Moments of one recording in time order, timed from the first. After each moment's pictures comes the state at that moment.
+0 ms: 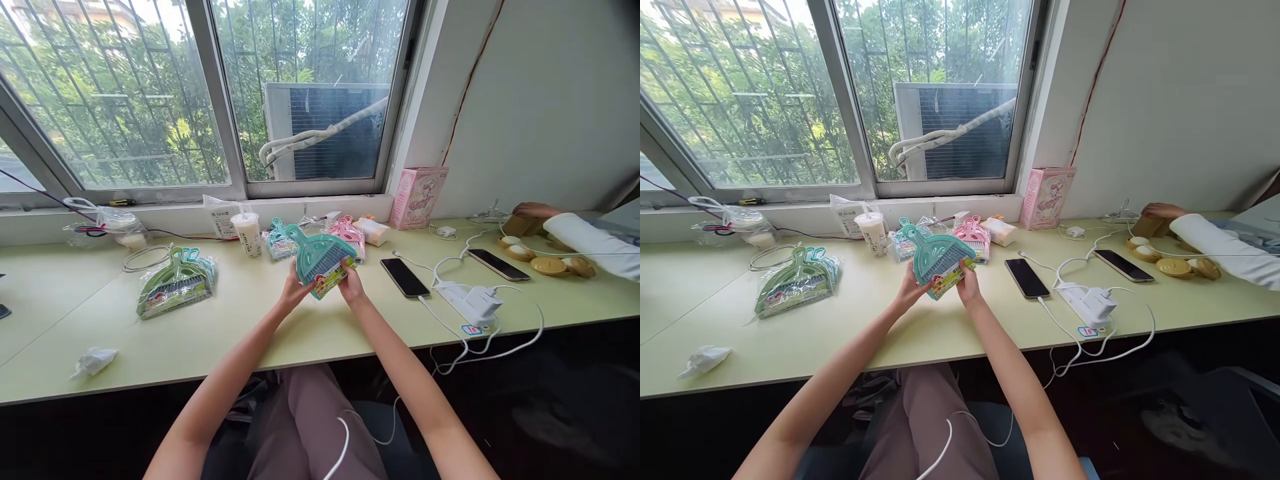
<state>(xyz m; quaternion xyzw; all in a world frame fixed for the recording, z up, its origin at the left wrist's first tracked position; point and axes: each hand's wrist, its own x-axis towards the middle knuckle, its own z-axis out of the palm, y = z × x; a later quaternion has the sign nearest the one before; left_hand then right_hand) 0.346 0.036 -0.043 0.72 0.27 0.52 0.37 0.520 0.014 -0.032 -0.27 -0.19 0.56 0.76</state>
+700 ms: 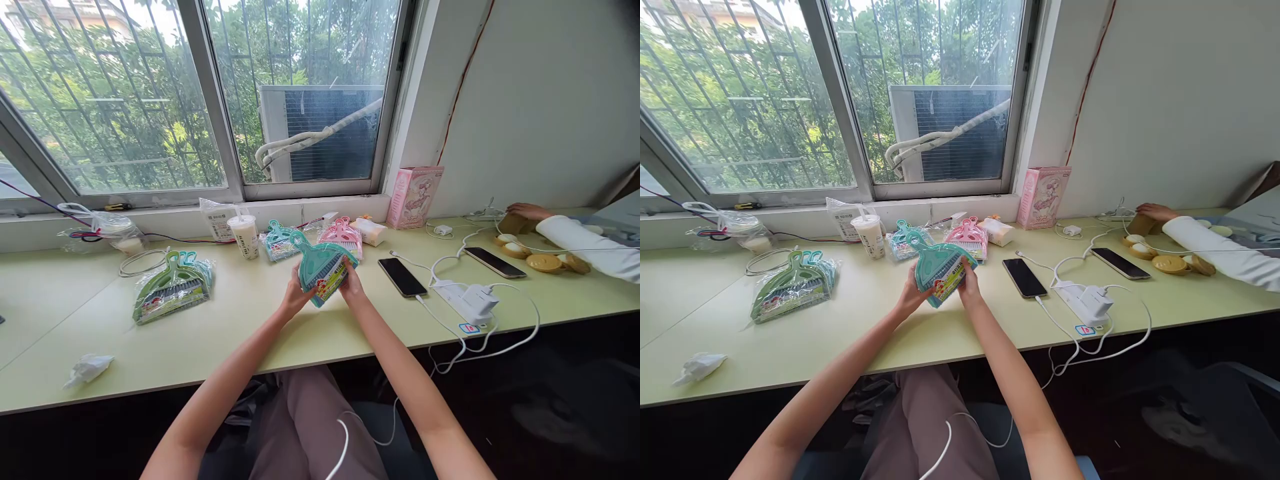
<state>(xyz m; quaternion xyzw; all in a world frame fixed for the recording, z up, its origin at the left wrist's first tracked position) 0.354 0.035 -0.053 0.73 0.26 0.51 0.37 0.527 0.017 -0.034 -0.32 -0.16 0.56 0.75</state>
